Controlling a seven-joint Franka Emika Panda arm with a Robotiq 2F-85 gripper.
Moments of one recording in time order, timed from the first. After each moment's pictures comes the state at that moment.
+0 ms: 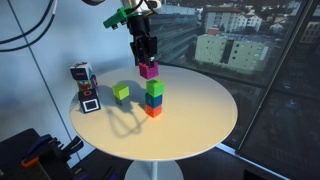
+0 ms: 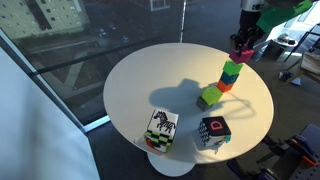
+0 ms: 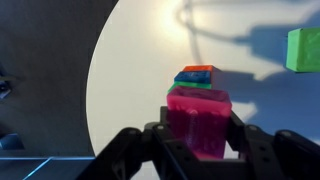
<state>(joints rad) -0.03 0.04 -0.06 -2.11 -0.33 2.08 0.33</state>
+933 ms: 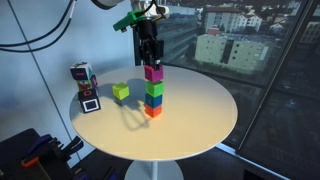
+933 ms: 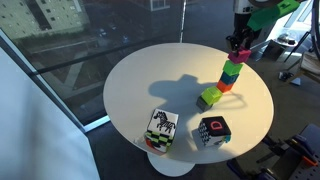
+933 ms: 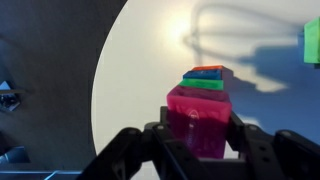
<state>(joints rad) -0.03 0.16 -0.07 -1.98 -0.33 1.99 0.33</state>
